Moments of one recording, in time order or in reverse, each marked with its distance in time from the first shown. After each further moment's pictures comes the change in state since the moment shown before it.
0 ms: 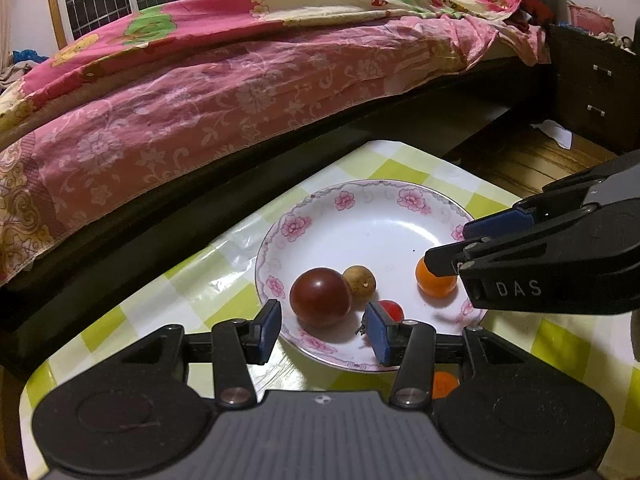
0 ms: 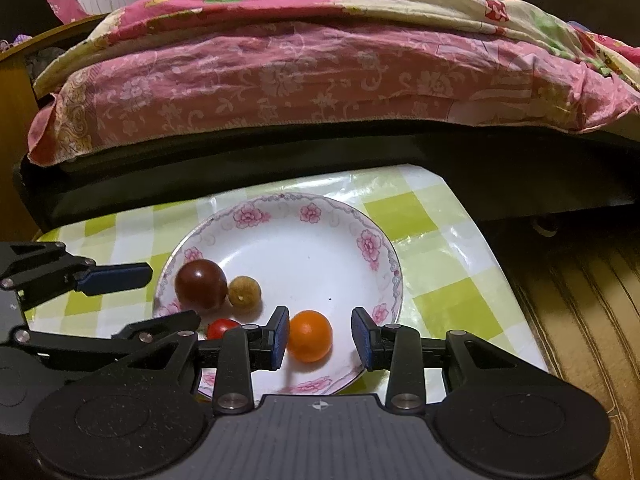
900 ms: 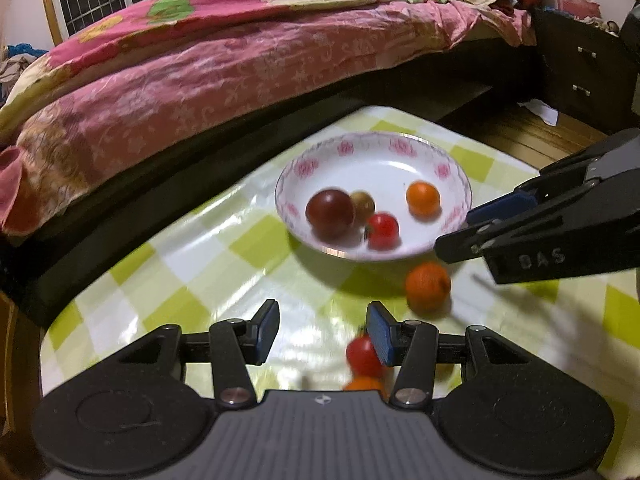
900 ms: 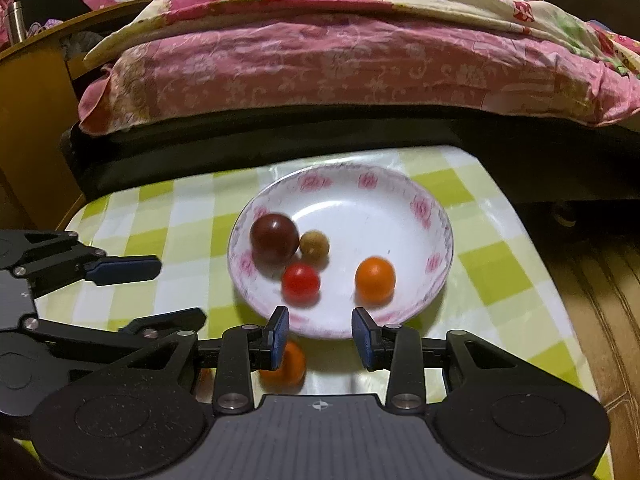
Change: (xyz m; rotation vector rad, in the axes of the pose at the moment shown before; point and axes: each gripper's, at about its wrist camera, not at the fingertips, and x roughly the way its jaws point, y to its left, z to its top) left arm -0.052 0.014 -0.056 0.015 0.043 -0.025; right arm -0.031 0.035 -0.029 -0.030 0.041 0.064
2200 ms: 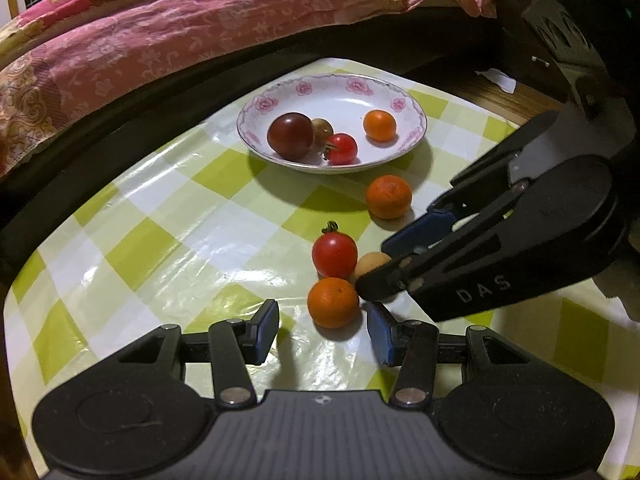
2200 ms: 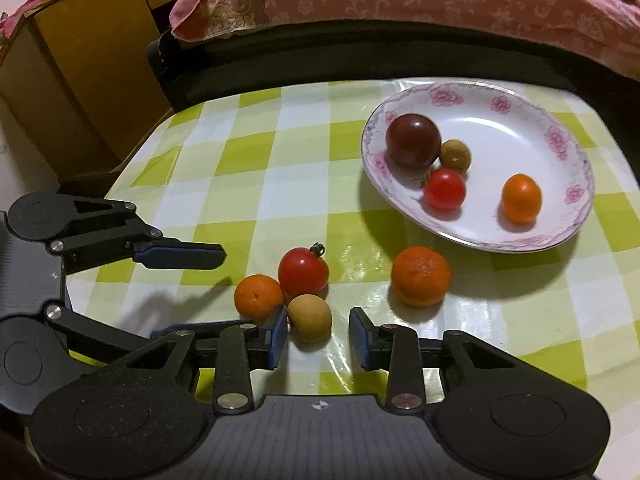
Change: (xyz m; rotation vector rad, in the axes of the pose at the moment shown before) left arm -0.002 0.004 -0.042 0.037 0.079 -0.146; right arm 0.028 0.046 -0.033 -0.100 0.180 0.241
